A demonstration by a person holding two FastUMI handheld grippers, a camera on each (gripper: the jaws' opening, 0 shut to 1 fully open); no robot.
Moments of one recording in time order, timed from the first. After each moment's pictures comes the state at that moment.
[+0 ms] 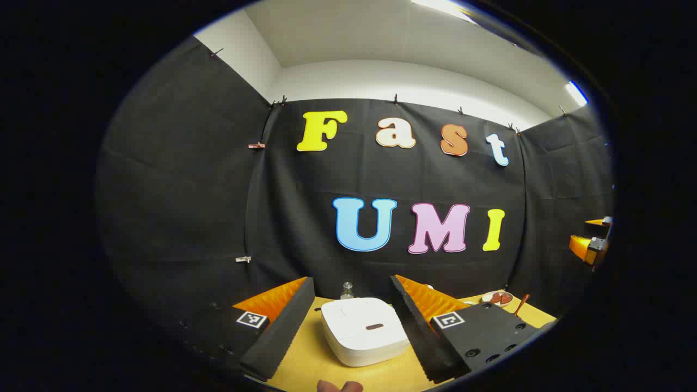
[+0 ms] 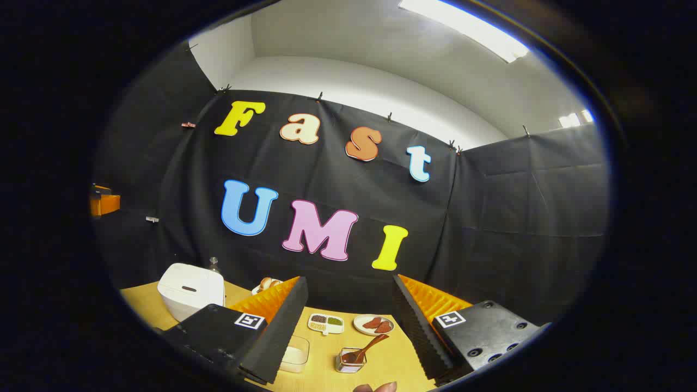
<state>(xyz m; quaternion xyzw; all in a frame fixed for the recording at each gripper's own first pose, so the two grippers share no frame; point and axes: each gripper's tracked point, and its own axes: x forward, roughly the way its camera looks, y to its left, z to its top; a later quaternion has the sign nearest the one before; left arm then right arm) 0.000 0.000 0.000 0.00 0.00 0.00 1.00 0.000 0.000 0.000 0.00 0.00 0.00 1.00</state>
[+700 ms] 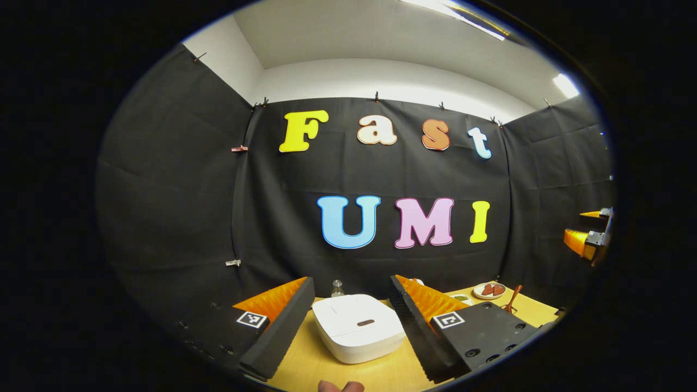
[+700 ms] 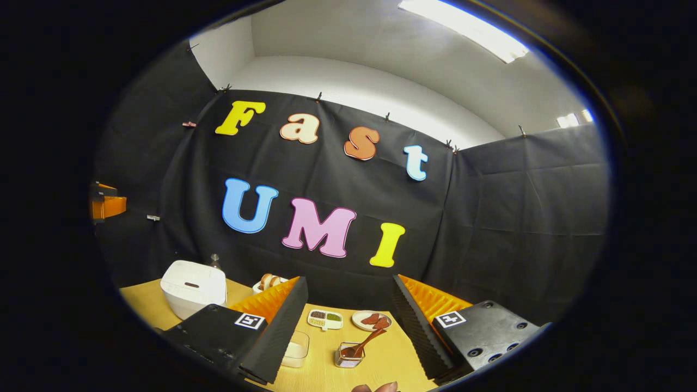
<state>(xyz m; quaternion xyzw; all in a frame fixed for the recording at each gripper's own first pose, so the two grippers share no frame) -0.007 -0.018 -0.003 0.02 0.01 -0.04 1.00 -0.024 -0.009 -0.002 -0.01 0.00 -0.01 1.00</state>
